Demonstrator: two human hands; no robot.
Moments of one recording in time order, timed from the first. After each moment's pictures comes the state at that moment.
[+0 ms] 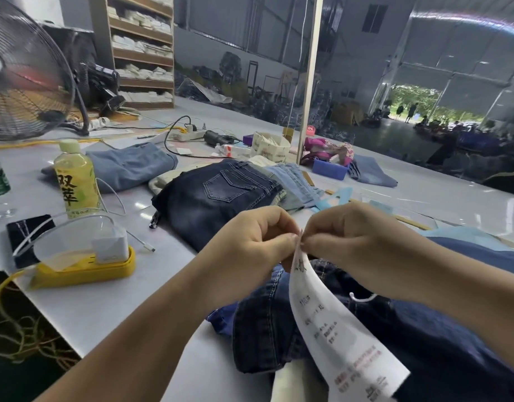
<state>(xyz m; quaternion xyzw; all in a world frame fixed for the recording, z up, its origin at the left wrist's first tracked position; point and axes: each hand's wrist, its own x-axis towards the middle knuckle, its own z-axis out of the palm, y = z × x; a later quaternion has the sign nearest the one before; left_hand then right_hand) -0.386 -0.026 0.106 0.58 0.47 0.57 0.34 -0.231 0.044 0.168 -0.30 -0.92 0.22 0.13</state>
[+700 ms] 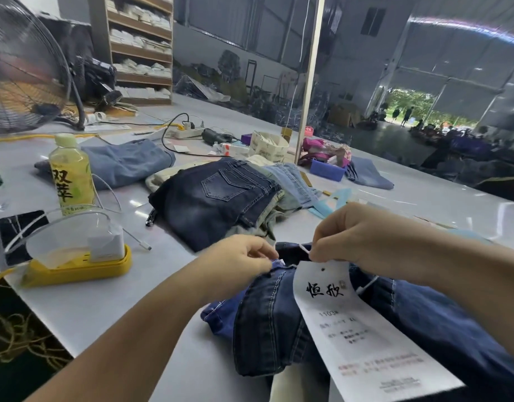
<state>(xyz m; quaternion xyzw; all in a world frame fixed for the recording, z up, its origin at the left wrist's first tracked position) -0.407 -0.005 0.069 0.55 0.64 0.43 0.33 -0.237 0.058 0.176 -0.40 -0.88 0.26 0.02</state>
